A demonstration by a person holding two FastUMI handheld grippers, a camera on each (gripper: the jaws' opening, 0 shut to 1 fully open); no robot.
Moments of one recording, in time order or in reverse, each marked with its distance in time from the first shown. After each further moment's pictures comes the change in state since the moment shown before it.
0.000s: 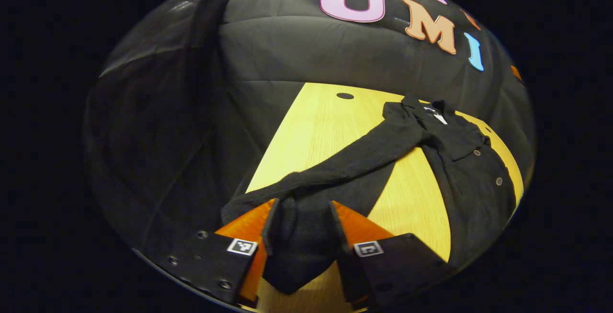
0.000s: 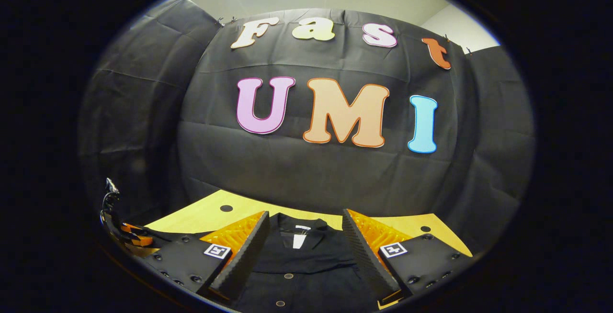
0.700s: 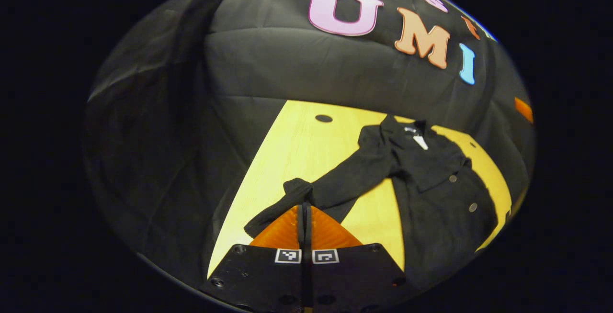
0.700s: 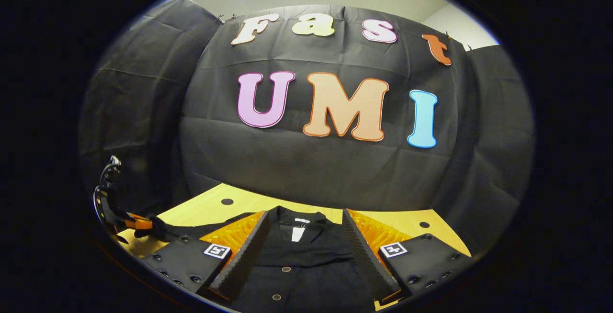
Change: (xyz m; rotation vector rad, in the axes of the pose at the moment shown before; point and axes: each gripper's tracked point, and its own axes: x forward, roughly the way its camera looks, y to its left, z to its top) left arm -0.015 -0.048 0.087 -0.037 -0.087 -0.073; right arm -0.013 -0.017 -0.013 -0.004 0.040 0.019
